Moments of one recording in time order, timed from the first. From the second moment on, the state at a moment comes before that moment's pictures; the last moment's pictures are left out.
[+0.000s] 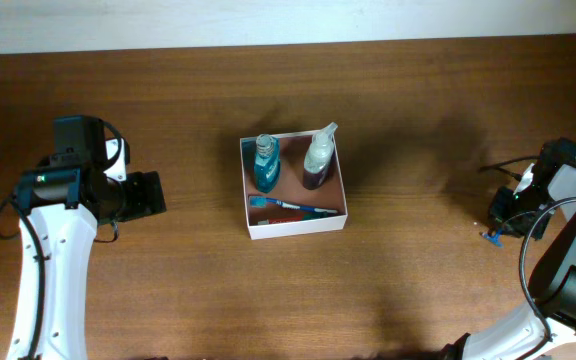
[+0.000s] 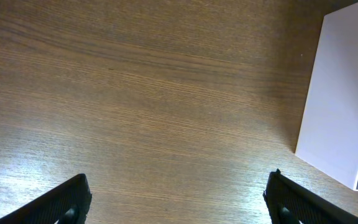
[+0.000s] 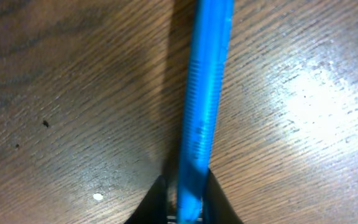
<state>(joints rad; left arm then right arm) 0.12 1.41 1.29 -1.15 0.03 -0.09 -0.53 1.91 1.18 -0.86 -0.02 0.08</state>
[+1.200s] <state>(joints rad) 0.12 1.41 1.29 -1.15 0.03 -0.09 0.37 1.41 1.46 -0.98 -0.18 -0.41</state>
